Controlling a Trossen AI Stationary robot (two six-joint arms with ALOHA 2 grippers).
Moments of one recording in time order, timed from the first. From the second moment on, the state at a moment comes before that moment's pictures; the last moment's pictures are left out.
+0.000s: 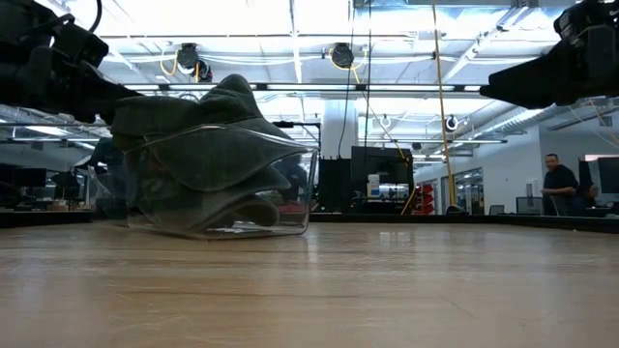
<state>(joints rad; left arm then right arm) 0.26 0.10 0.03 -0.02 0.18 0.12 0.36 0.00 0.06 -0.03 0.71 -0.13</state>
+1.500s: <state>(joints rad) 0.26 0.10 0.03 -0.01 0.18 0.10 0.22 0.03 0.02 0.08 0.70 0.10</state>
